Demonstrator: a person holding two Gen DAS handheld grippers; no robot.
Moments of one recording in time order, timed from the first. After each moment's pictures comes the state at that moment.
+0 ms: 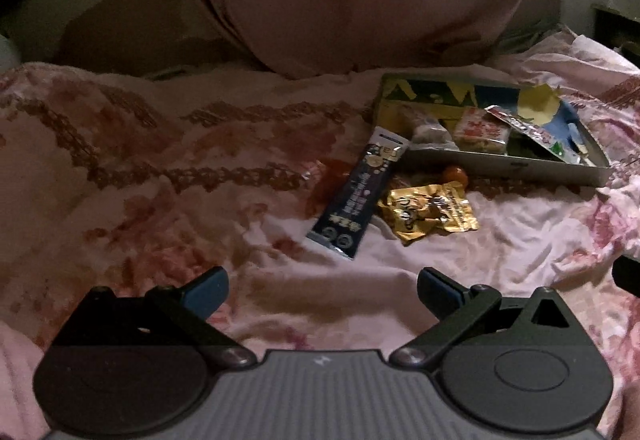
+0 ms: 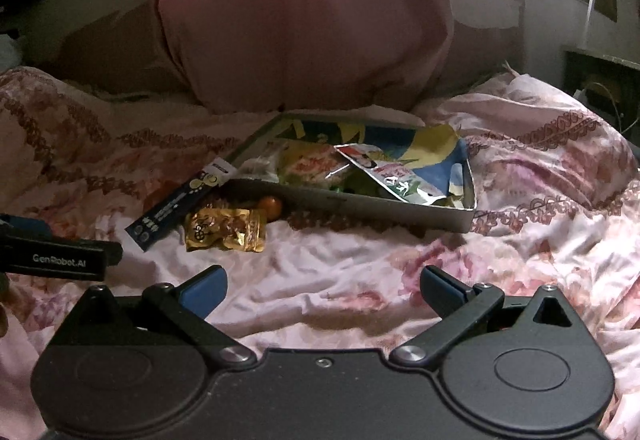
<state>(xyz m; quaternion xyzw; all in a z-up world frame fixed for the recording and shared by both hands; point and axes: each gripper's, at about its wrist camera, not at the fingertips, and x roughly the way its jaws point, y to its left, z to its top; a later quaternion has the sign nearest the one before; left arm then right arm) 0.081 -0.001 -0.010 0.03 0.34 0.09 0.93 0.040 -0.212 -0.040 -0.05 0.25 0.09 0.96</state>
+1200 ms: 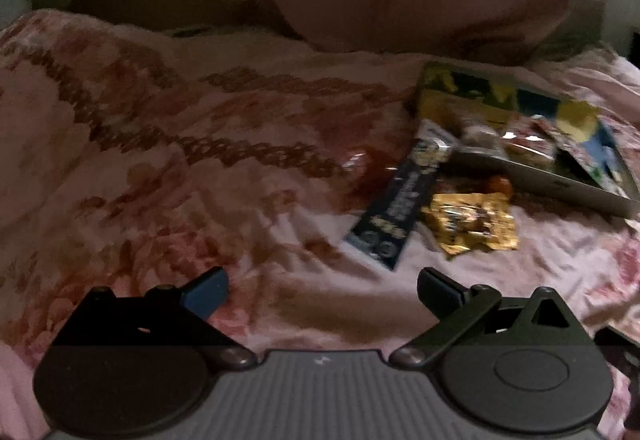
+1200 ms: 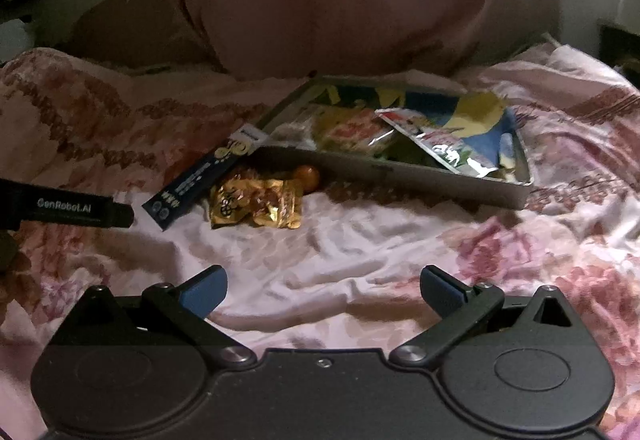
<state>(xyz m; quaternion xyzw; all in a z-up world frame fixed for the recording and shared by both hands) 0.119 0.041 -0.023 -0.04 0.38 0.12 0.92 0.075 -0.187 -0.064 -0.05 0.30 0.14 0.94</state>
